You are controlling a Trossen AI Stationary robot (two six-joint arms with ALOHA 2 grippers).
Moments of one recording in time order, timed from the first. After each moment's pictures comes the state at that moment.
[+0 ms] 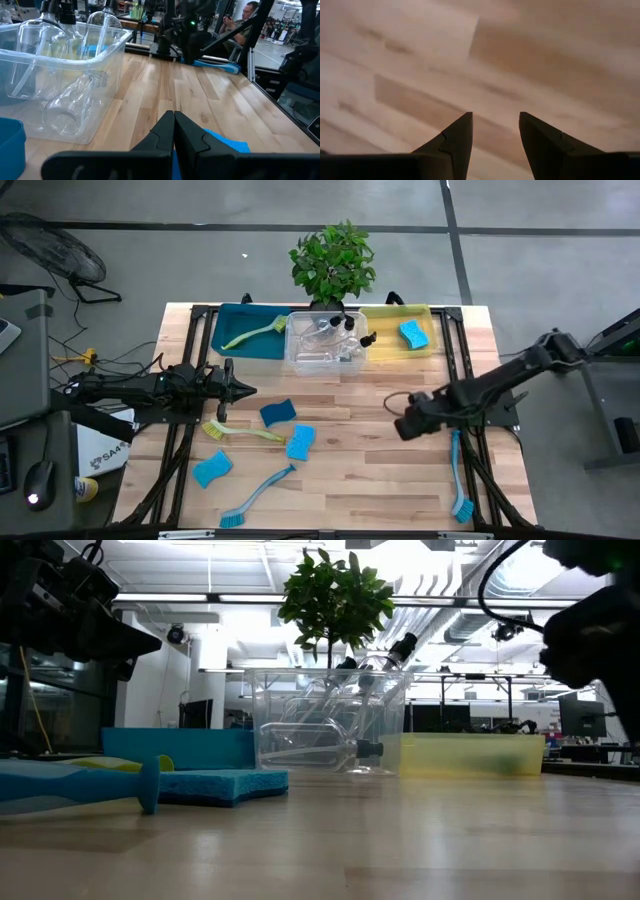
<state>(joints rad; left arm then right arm) 0.00 0.11 0.02 0.00 -0.02 -0.15 0.35 1.11 0.55 -0.68 -0.12 1.64</state>
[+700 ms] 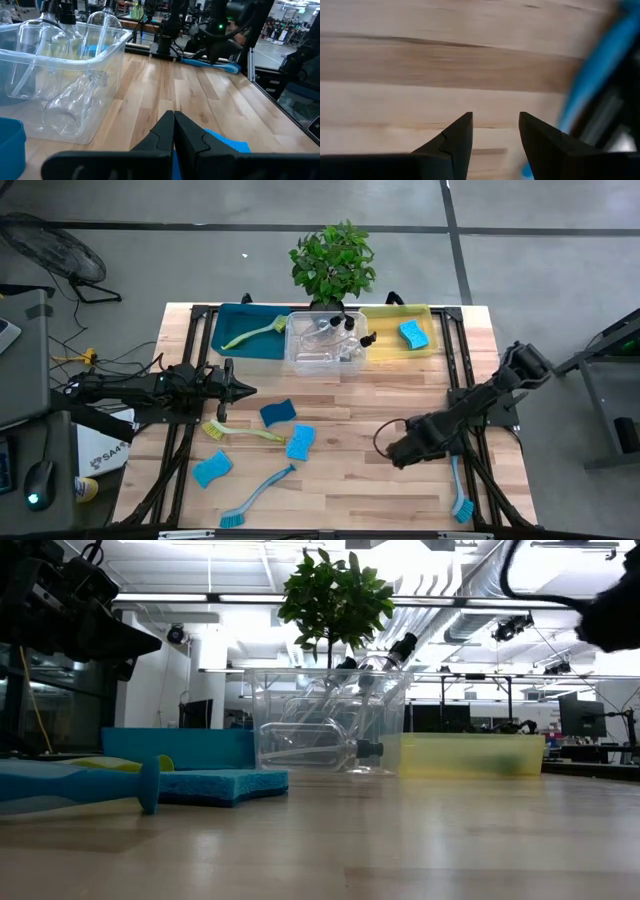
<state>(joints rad) 0.00 0.11 0.02 0.00 -0.02 -0.15 0.57 1.55 0.99 -1.06 -0.24 2.00</state>
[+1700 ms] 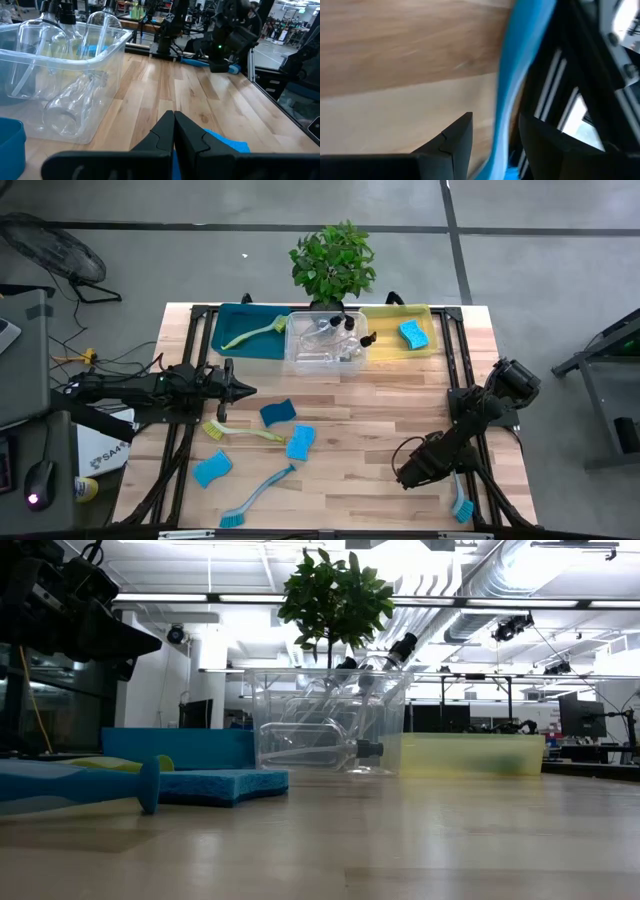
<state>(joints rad) 0.00 0.11 0.02 0.00 -0.02 -0.15 0.74 1.74 0.90 -1.06 -0.51 2.16</state>
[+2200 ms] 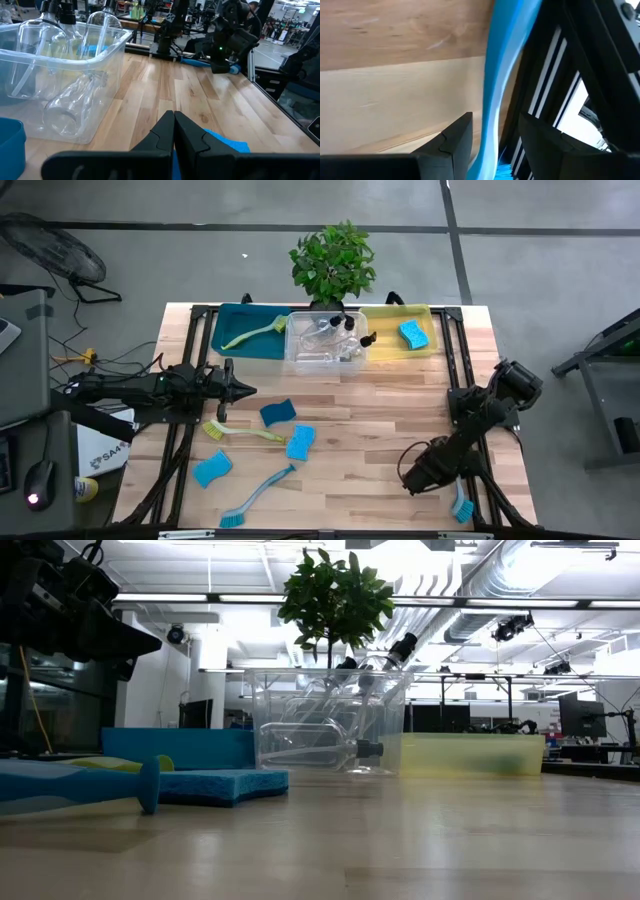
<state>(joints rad) 0.00 0.11 0.02 0.00 -0.02 -0.15 0.80 1.74 0.87 -0.99 -0.57 2.22</state>
